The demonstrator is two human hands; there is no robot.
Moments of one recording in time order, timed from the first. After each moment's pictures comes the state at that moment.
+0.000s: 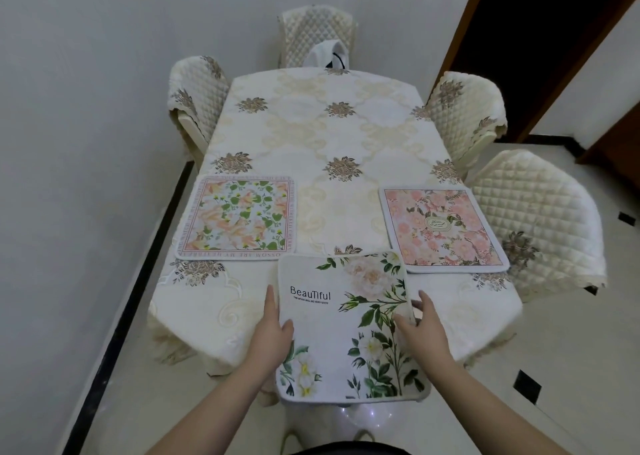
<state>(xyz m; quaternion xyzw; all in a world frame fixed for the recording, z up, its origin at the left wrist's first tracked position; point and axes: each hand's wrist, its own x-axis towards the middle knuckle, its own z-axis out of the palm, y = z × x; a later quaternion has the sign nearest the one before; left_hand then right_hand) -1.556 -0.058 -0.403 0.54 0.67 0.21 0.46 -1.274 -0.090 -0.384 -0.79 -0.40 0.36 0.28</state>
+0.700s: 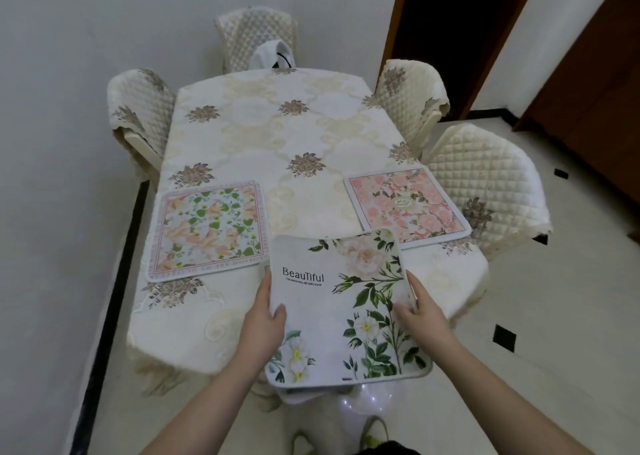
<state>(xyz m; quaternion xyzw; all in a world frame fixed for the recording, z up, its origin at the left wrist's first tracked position) -1.559 -0.045 -0.377 0.61 0.61 0.25 0.43 -1.266 -0.127 -0.374 -0.76 -0.41 0.37 0.33</state>
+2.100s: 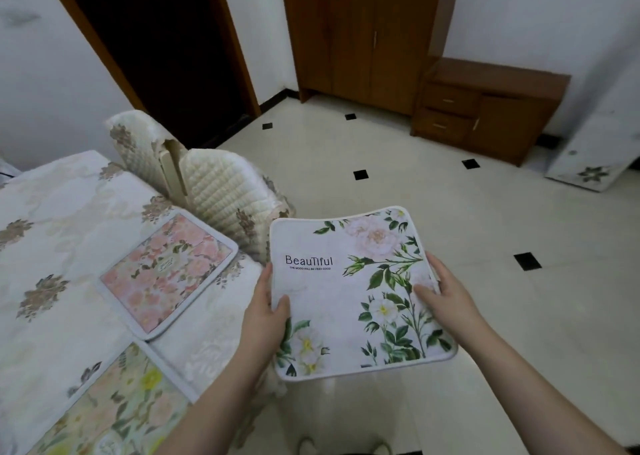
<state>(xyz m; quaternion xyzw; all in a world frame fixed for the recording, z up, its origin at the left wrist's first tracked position) -1.131 -0.173 -0.315 0.78 0.38 0.11 0.49 -0.946 -0.431 -0.335 -0.78 -0.10 0.23 0.57</state>
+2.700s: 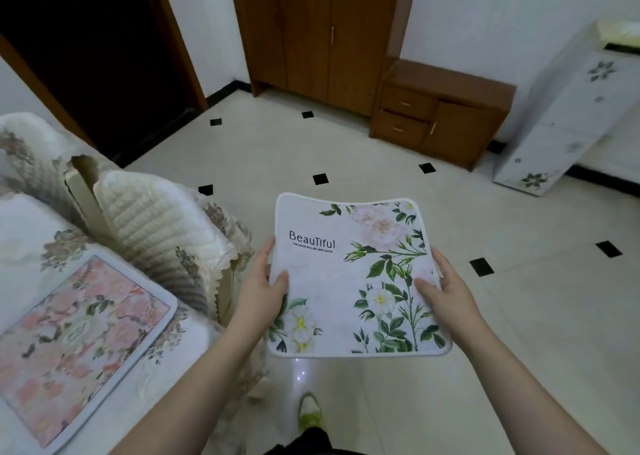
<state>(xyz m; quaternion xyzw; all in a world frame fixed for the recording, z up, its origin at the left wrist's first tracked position) -0.946 -0.116 -0.319 0.79 0.29 0.09 0.53 -0.826 -0.403 -0.325 -0.80 -0.02 0.18 0.57</state>
